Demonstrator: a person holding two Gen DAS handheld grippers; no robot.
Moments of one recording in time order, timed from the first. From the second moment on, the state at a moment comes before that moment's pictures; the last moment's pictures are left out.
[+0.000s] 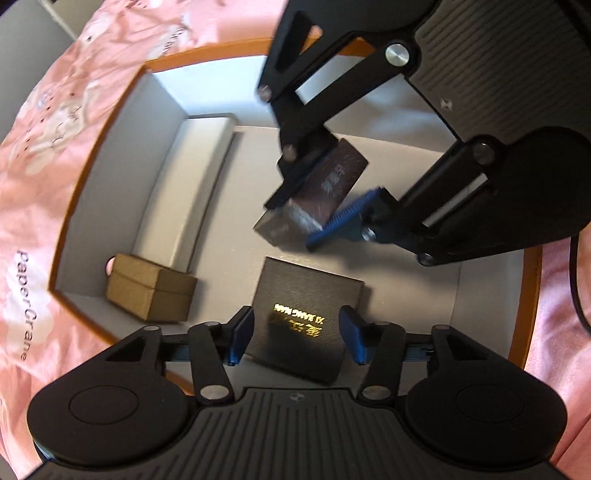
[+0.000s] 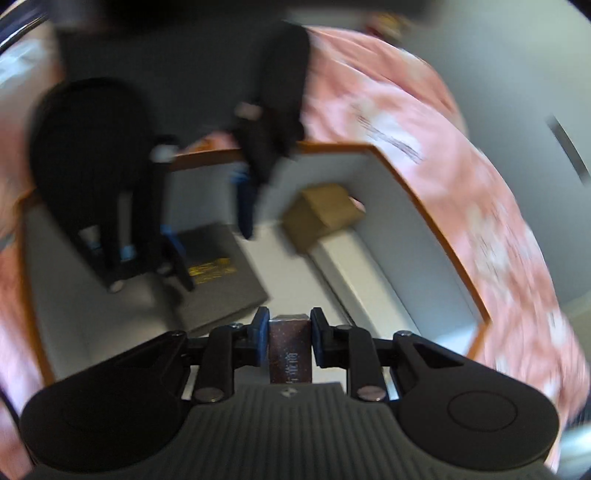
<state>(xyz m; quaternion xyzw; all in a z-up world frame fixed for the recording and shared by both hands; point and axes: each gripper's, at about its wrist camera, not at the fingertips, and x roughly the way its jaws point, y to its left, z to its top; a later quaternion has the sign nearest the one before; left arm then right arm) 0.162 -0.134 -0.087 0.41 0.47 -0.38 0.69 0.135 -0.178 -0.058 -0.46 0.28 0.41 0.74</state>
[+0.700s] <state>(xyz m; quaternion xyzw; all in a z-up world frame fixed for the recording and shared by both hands) 0.162 -0.139 -0.115 0.43 0.46 -0.39 0.67 0.197 -0.195 -0.086 -0.41 0.50 0.39 0.66</state>
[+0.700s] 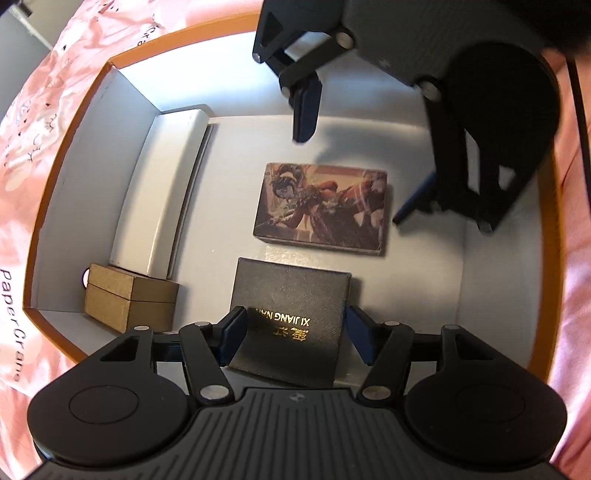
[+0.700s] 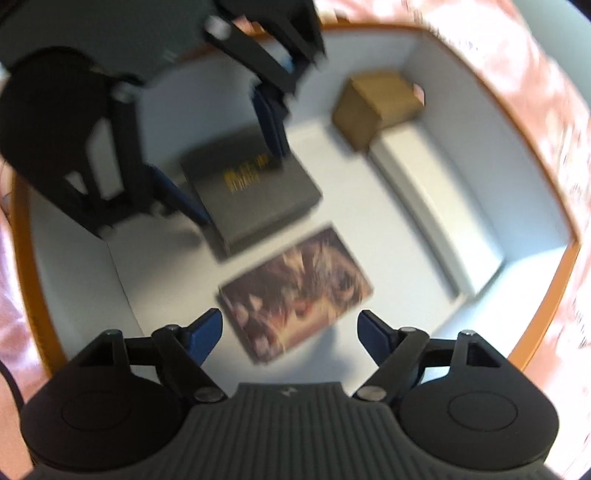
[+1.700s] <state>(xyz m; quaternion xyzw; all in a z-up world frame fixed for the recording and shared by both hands) 0.205 -0.106 -0.126 0.44 0.45 -0.35 0.69 0.276 -0.168 -0.094 -0.35 0.54 0.37 0.67</state>
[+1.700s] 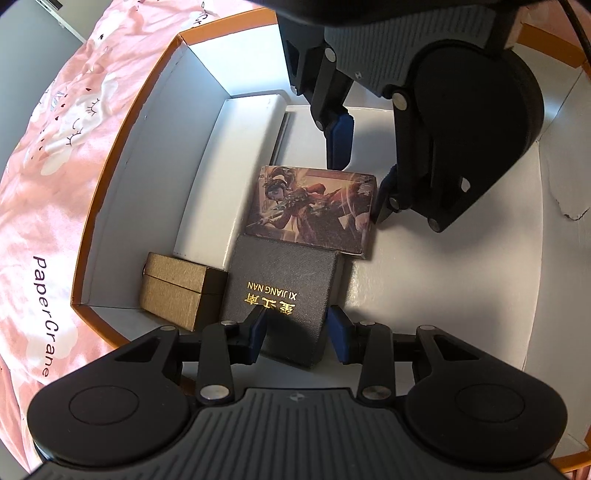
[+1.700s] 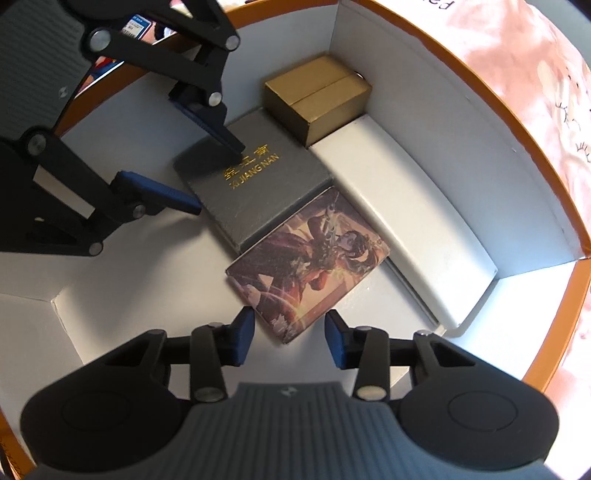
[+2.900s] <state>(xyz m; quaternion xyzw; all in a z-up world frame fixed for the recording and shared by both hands) 0.146 0.049 0.024 0.14 0.49 -0.18 0.84 0.163 -0.088 0.009 -0.09 0.40 0.41 0.81</state>
